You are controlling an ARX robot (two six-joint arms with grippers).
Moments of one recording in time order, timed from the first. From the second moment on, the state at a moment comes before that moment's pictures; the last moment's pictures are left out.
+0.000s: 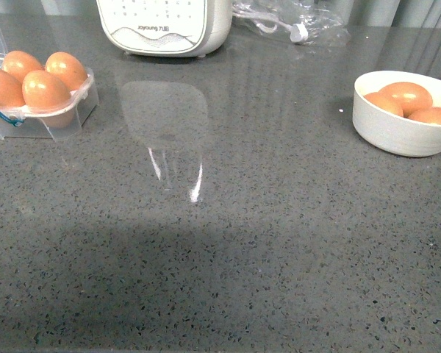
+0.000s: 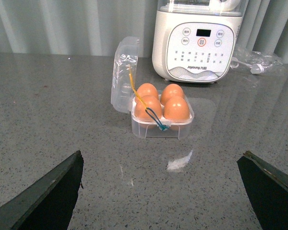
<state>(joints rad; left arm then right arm) 0.00 0.00 0.03 0.00 0.00 0.00 0.00 0.00 0.01 0.00 0.00 -0.01</state>
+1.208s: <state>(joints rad) 0.49 1.17 0.62 0.23 0.39 0.04 0.00 0.00 0.01 0.00 0.00 -0.01</state>
